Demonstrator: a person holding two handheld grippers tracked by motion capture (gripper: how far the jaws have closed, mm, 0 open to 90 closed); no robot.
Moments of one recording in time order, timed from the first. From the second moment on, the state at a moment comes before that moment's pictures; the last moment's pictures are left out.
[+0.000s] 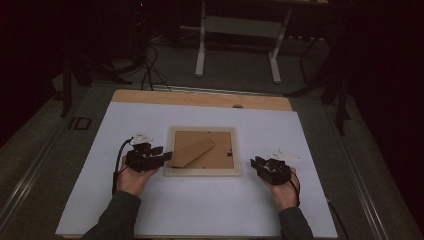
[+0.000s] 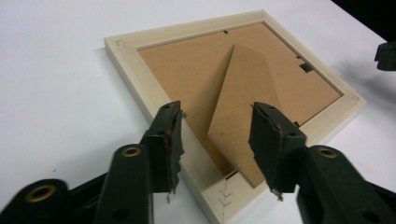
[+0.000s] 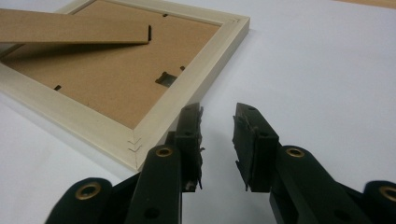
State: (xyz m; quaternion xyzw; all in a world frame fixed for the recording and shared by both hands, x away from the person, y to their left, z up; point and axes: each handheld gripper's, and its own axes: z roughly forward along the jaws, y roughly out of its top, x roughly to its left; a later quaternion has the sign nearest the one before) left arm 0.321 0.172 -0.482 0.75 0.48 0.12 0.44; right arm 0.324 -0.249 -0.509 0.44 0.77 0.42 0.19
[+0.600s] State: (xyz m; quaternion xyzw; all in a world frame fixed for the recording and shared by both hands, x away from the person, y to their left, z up) left arm 0.354 0.153 -0.475 0.79 0.43 0.08 0.43; right arm 0.323 -0.245 -0.508 0.43 0.77 0.42 0.19
